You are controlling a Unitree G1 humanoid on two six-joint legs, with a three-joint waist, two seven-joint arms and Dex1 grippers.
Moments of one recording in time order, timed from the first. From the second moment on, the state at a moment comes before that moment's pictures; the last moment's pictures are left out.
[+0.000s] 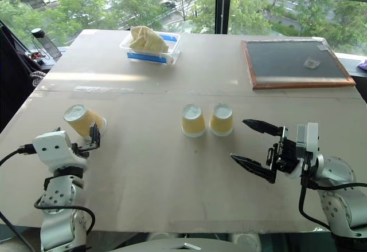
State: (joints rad) left arm 0.13 0.20 0.43 -0.29 -0.10 0.08 -0.06; right arm 0.11 -0.56 -0.17 -0.49 0.76 0.19 1.08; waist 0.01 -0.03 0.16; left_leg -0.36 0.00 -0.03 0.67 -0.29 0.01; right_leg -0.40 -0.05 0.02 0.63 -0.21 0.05
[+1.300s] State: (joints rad) left arm -0.72 0.44 0.03 -0.01 -0.50 0.32 -0.76; right arm 0.36 -0.43 -0.33 -0.58 0.72 0.04 0.90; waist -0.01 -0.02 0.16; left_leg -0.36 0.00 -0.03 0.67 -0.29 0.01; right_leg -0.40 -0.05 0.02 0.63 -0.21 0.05
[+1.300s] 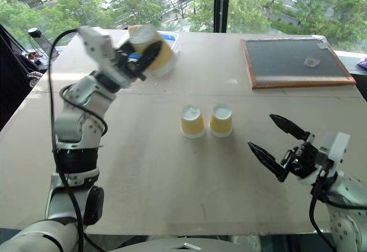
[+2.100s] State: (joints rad) left arm -0.76 0.44 -0.14 0.13 -0.42 0.35 -1.11; right arm 0.54 -0.38 -0.33 -0.67 0.72 -0.07 0.84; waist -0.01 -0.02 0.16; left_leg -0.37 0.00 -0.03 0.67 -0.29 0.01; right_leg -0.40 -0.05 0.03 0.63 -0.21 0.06
